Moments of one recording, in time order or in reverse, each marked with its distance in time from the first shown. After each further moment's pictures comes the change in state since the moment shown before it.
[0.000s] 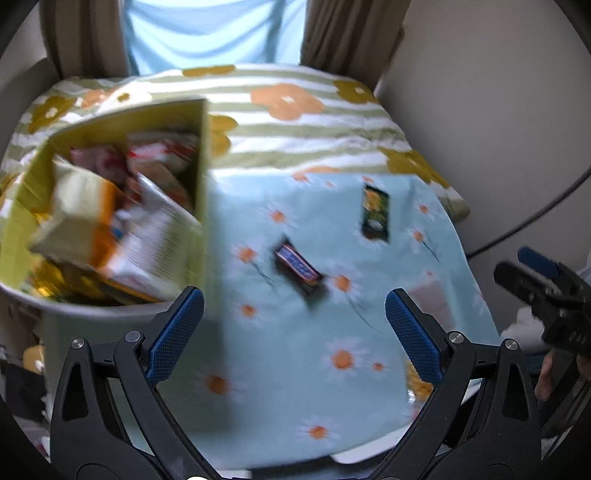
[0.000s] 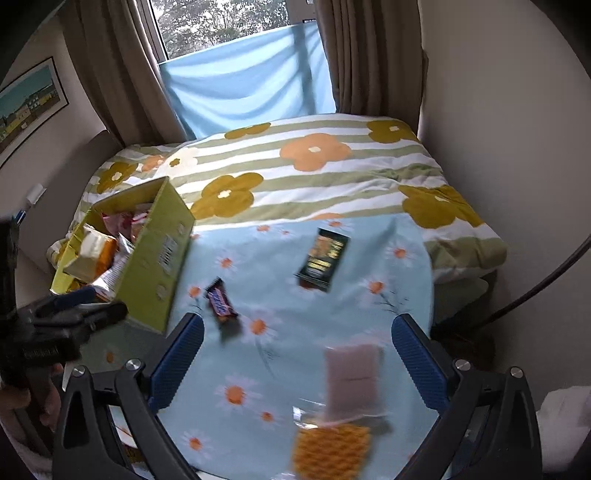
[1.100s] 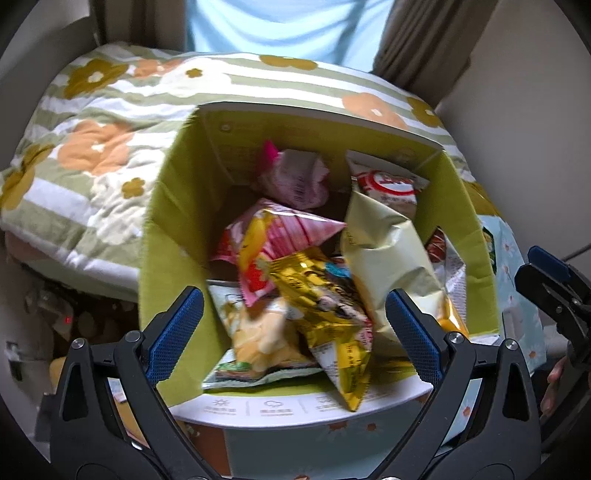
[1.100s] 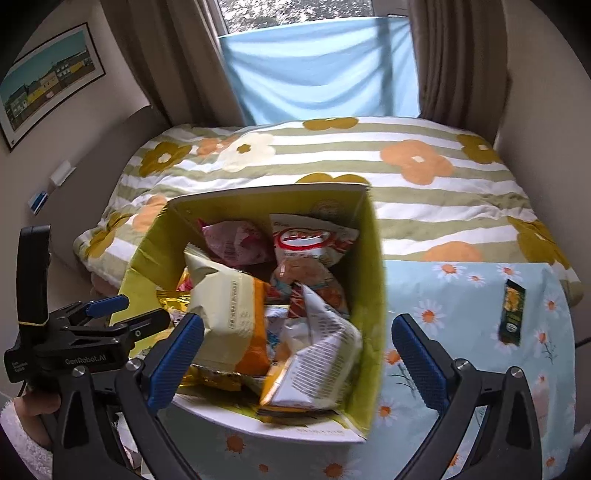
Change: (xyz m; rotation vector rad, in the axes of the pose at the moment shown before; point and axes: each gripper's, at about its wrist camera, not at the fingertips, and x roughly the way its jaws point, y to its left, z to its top) left arm -0.019 0.305 0.050 -0.100 0.022 0.027; right arm 0.097 0.286 0.071 -0.070 0.023 0.088
